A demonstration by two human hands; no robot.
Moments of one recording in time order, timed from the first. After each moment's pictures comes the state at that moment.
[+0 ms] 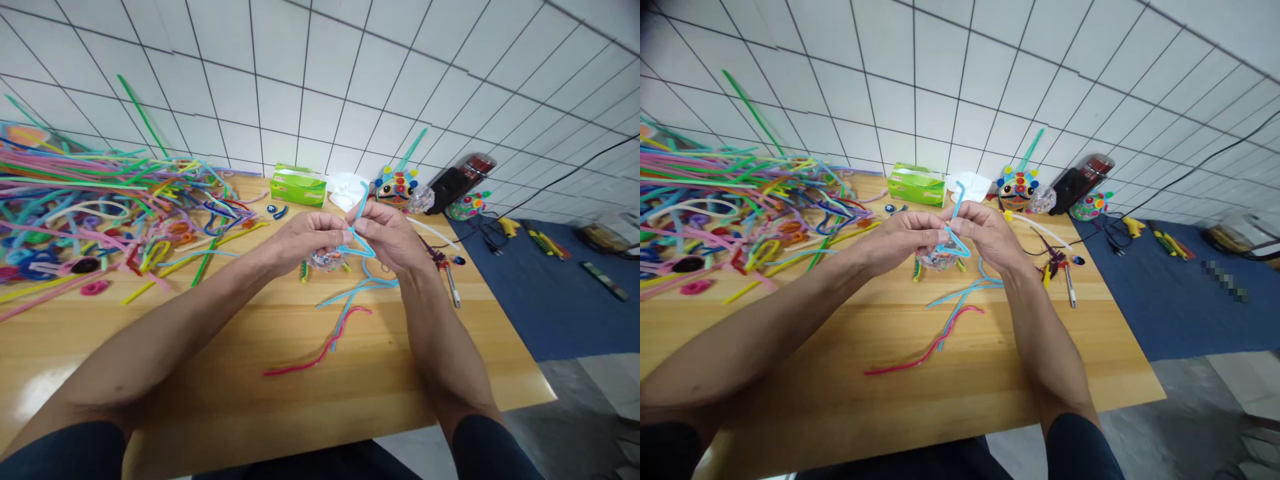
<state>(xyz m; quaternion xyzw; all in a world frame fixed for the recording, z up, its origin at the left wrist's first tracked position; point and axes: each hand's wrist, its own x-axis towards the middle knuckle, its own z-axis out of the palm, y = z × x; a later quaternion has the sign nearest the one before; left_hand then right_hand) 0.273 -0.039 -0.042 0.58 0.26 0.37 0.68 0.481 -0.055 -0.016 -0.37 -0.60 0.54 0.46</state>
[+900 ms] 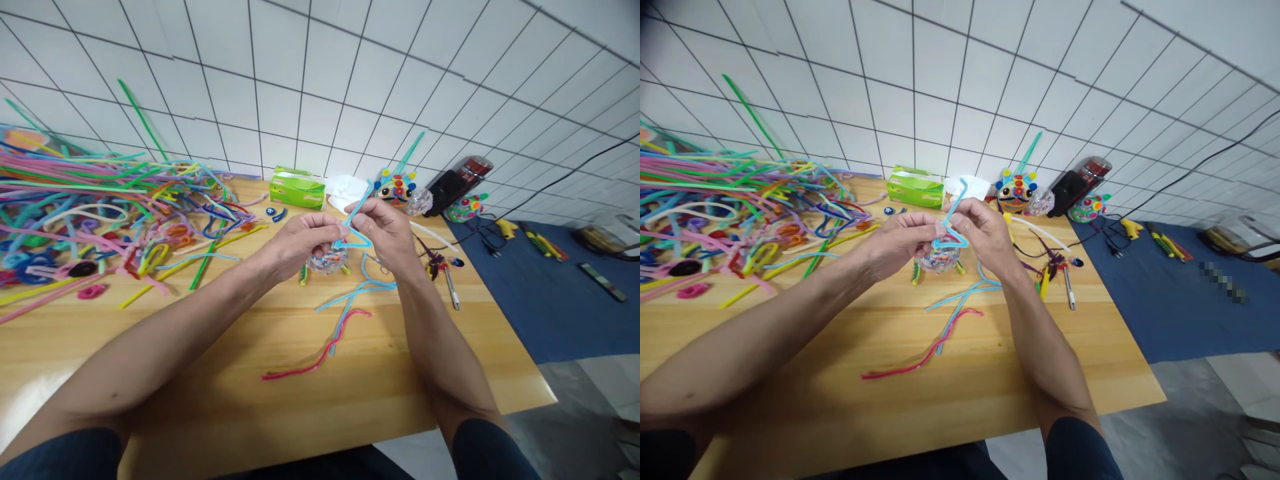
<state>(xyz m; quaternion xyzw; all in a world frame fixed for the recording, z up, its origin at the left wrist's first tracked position) 0.279 -0.043 -0.039 0.48 0.30 0.42 0.70 0.484 -0.047 -0.030 -0.38 -0.70 0.32 0.51</state>
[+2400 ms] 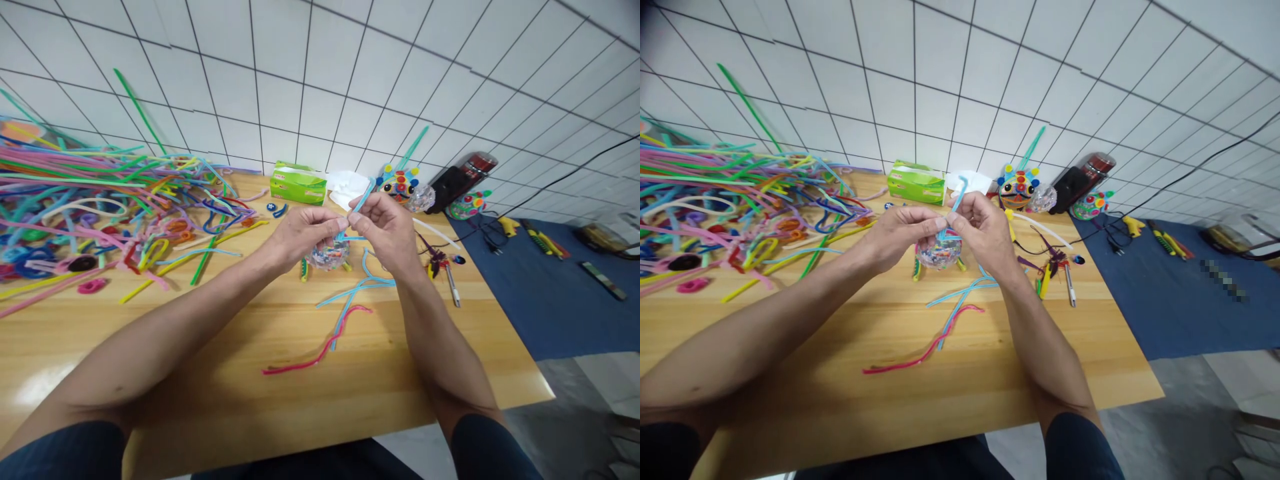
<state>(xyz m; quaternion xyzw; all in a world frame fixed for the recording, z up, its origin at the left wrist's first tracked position) 0.273 -0.040 -0.040 0.58 0.32 0.44 0.60 0.474 -0.054 -0.030 -0.41 -0.69 0.30 0.51</state>
